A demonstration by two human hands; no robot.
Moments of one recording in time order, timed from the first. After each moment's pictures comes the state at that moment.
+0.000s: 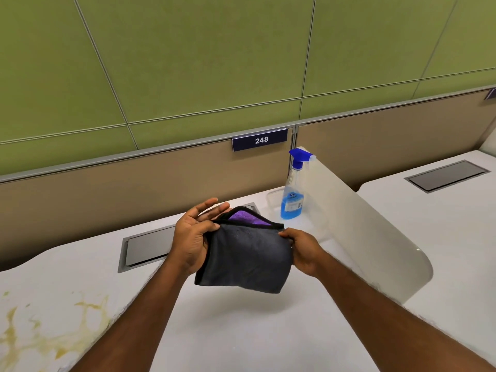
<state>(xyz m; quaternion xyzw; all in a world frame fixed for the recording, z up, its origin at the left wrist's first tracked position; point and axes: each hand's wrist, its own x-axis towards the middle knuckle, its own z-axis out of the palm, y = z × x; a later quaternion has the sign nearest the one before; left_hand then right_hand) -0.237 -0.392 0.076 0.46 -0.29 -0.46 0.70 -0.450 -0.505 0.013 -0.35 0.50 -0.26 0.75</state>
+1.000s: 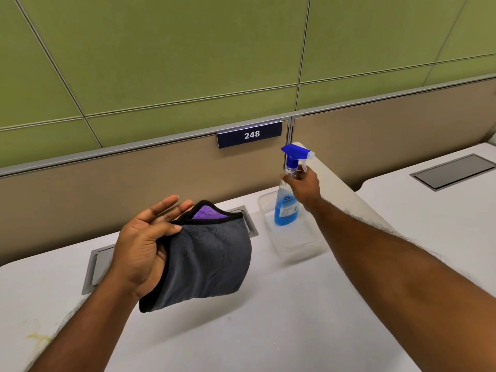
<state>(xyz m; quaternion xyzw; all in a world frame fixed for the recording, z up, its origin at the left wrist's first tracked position) -0.213 -0.420 0.089 0.48 -0.25 -0.43 0.73 -0.418 -0.724 0.000 -0.60 0.54 -0.41 0.43</state>
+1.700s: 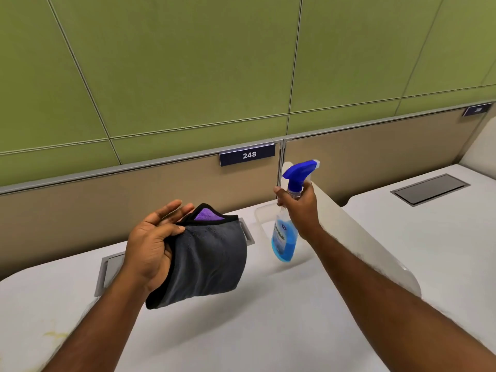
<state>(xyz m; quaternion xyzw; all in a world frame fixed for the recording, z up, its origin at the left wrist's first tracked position) -0.218 -0.386 0.117 0.45 -0.25 -0.43 0.74 -0.443 -0.590 0.074 -0.57 0.38 -0.54 0.48</state>
